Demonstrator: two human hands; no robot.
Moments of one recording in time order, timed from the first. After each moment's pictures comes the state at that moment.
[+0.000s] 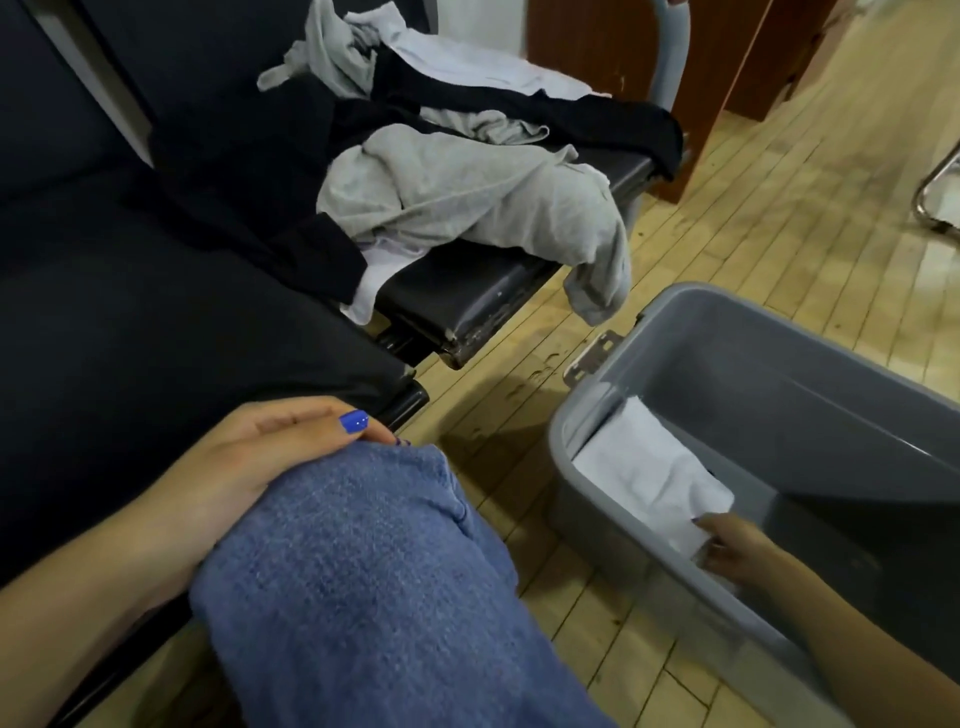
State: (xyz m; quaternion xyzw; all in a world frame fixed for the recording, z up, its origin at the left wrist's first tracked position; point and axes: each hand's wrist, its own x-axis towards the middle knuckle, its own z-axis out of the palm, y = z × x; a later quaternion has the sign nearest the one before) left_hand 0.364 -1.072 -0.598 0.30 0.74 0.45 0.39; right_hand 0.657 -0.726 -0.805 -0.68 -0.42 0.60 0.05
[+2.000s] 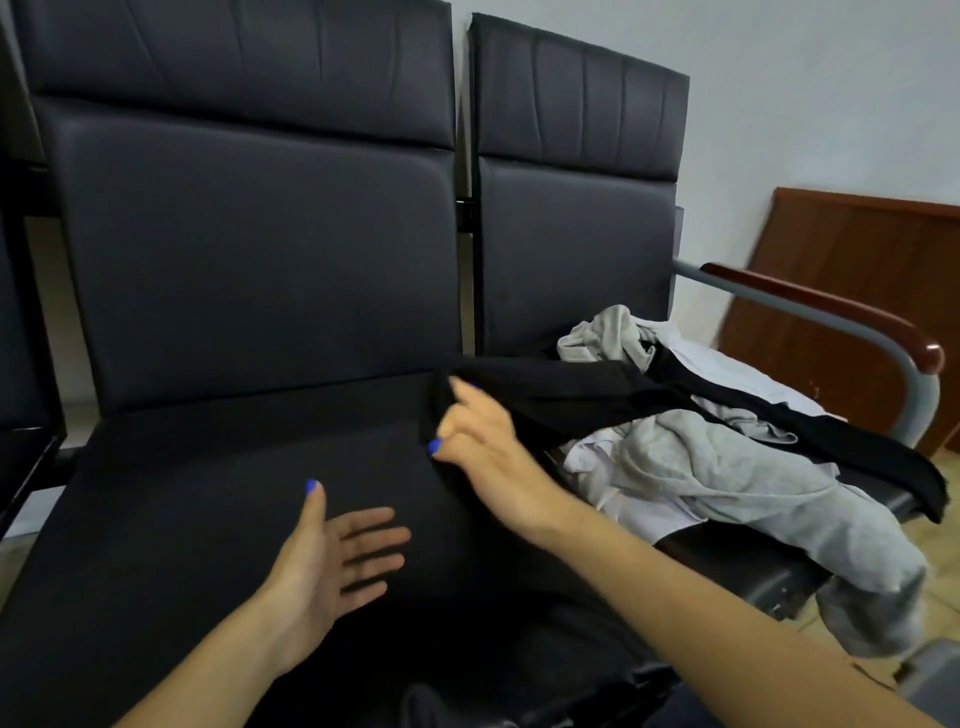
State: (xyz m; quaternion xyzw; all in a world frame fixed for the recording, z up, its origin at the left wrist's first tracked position) left_hand 0.268 -1.216 -0.574 -0.10 0.60 0.76 0.24; right_hand 0.287 -1.054 -0.495 0.11 -0.87 0.47 0.07
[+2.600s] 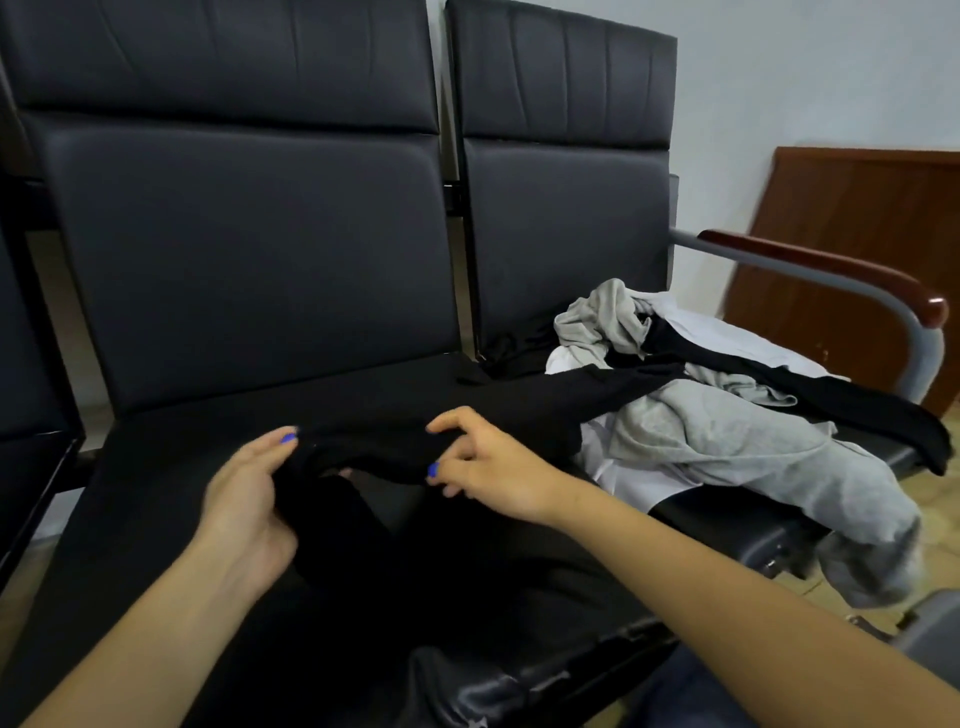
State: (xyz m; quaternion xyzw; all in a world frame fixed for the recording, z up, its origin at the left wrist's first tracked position) left_hand 0.269 -1.236 -0.524 -0.14 0.49 0.86 0.02; right_hand 0.290 -1.037 -0.514 0.08 -0.87 0.48 -0.05
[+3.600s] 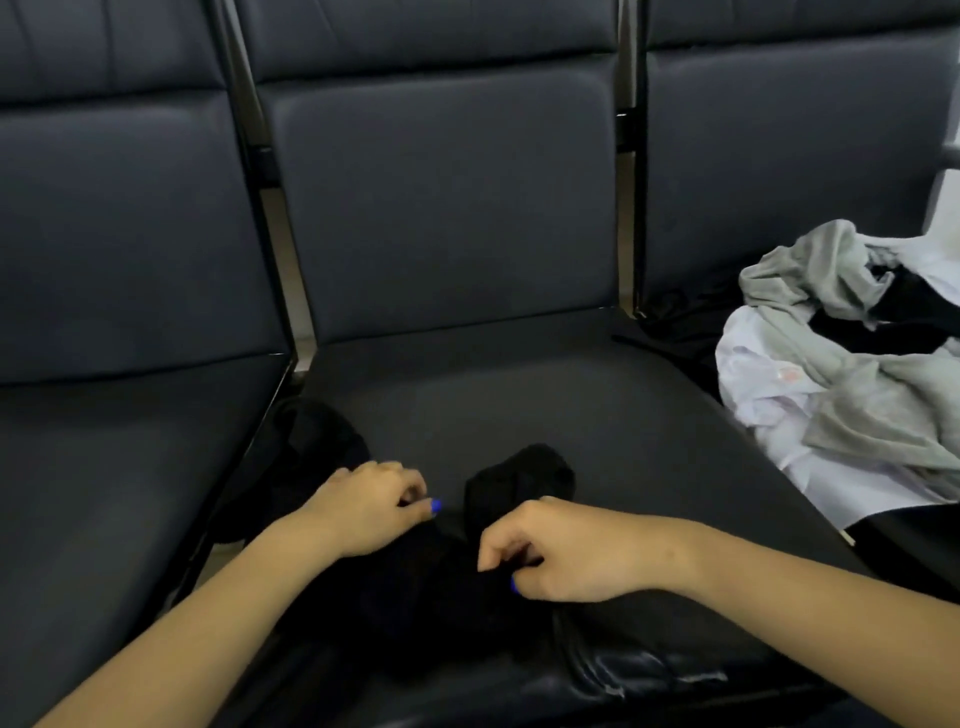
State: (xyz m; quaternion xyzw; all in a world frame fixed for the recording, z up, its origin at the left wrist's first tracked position) left_hand 0.278 -1.307 -0.564 0.13 0.99 0.02 0.09; right_hand 0.311 -1.089 -0.549 0.34 -0.85 0.31 -0.27
